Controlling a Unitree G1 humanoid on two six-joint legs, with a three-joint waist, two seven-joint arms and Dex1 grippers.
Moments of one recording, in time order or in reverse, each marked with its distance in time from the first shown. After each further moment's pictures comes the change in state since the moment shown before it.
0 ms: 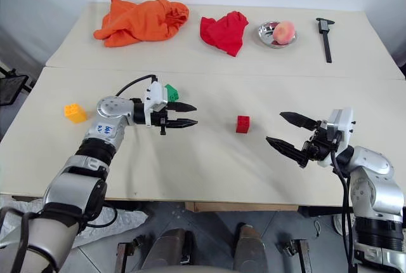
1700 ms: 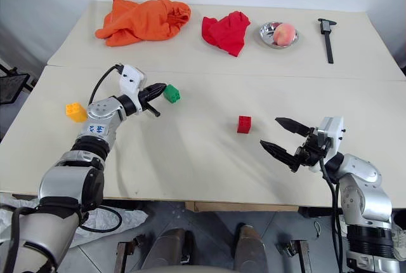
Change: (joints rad) left arm -0.033 0.019 0.181 0.183 0.104 0.035 0.593; right arm 0.016 0.057 0.044 0.003 -0.021 -0.034 -0.056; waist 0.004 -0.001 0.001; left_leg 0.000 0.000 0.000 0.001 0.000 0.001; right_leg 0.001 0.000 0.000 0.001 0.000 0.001
